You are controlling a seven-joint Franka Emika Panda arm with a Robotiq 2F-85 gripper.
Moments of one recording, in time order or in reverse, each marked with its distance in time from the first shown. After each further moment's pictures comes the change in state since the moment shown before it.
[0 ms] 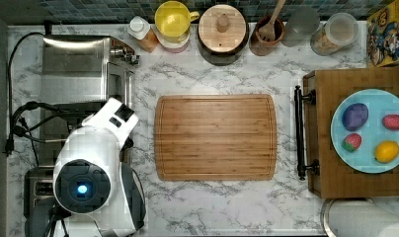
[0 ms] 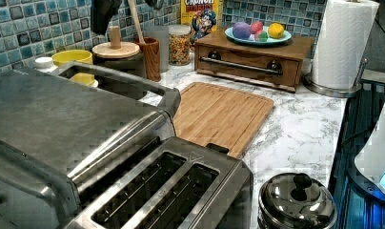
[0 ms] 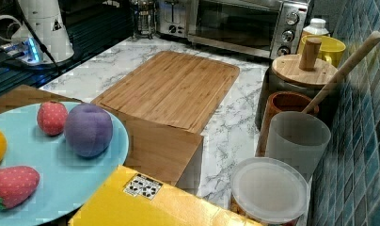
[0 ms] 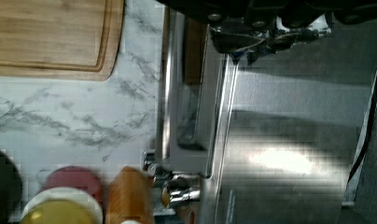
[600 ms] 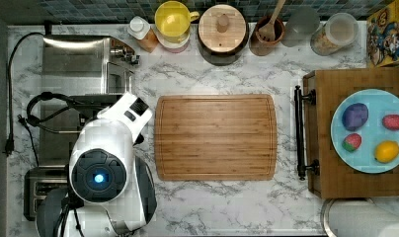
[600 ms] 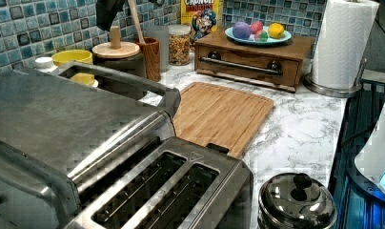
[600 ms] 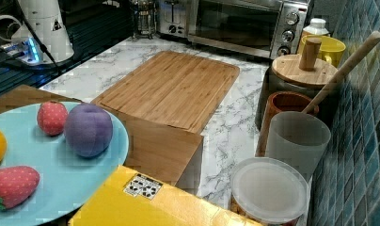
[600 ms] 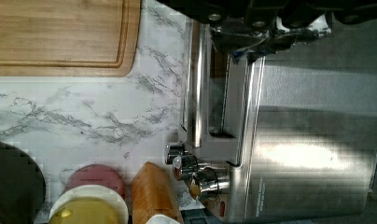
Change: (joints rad) arm -0.007 0.015 -0.032 0.004 -0.002 -0.011 0.000
